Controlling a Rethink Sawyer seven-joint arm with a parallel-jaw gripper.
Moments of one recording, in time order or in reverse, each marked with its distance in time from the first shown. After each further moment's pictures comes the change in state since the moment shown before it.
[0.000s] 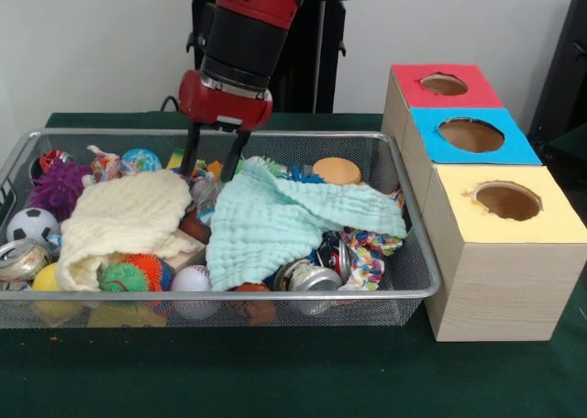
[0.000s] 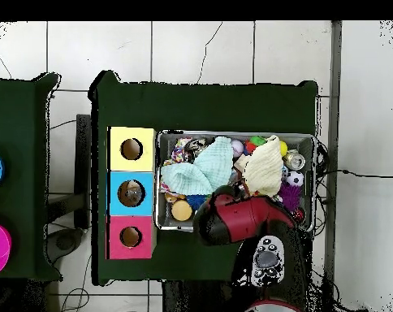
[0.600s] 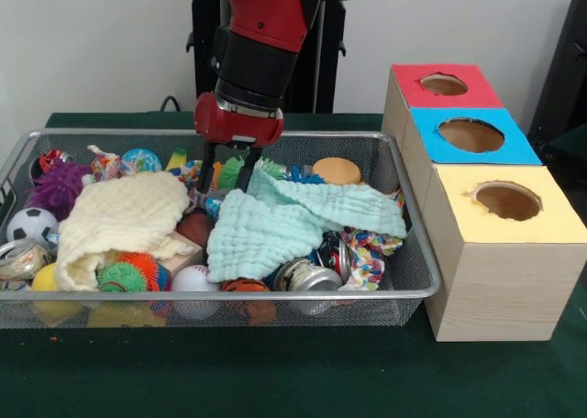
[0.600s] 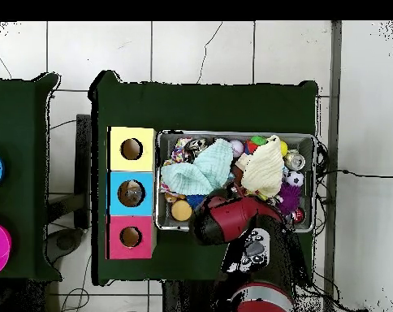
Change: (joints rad) arm 0.030 0.068 -0.012 -0.009 0.000 -0.032 0.000
